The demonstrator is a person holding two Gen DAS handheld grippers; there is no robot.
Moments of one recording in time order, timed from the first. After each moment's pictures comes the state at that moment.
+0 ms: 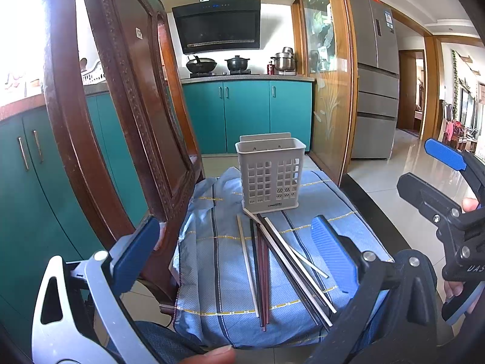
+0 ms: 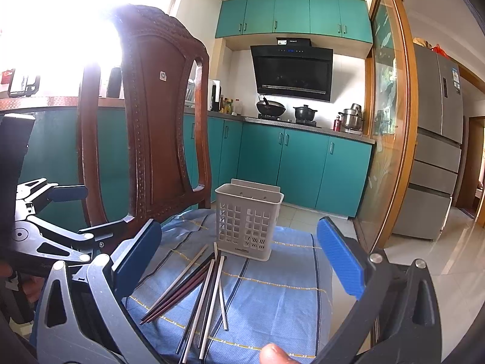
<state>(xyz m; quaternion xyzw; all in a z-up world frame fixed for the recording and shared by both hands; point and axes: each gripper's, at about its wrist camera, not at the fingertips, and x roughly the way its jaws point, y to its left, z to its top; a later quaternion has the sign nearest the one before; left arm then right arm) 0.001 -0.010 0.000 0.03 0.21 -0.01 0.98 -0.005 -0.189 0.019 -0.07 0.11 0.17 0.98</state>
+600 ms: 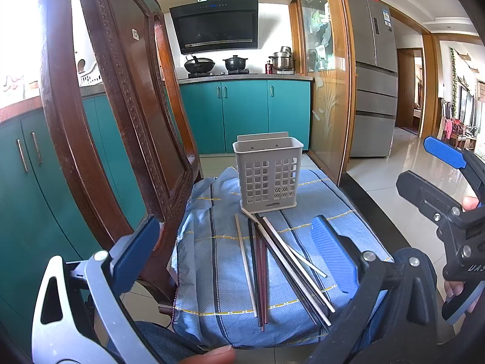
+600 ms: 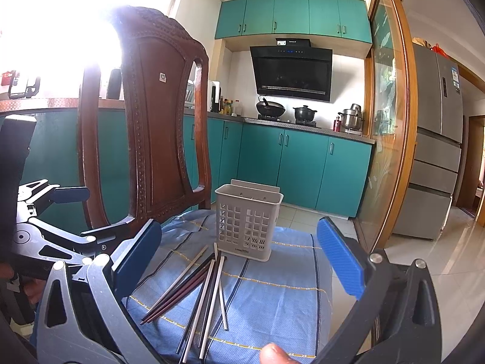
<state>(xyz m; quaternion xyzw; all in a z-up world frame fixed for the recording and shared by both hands) 0.001 -0.005 -0.002 0.03 0.21 -0.01 0.98 -0.005 -0.191 0.018 -0.07 0.11 0.17 0.98</state>
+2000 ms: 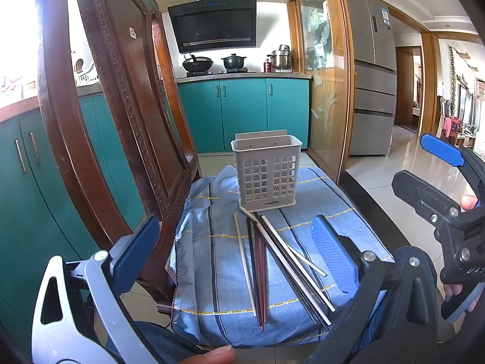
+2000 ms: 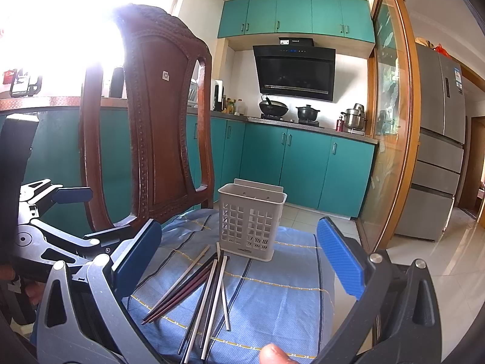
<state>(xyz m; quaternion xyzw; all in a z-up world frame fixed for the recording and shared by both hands) 0.002 -0.008 -0.004 0.03 0.21 -0.01 0.98 -0.004 -0.184 0.015 -0.07 0.11 0.17 0.98</state>
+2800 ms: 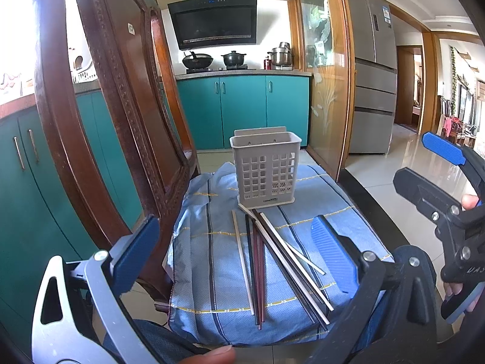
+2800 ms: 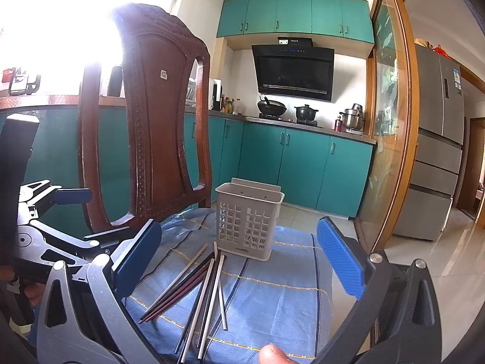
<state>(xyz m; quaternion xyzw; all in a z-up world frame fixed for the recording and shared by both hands) 0.005 -0.009 -0.004 0.03 0.22 -0.01 0.97 -0.001 -0.191 0.011 -0.08 0.11 0.16 0.98</state>
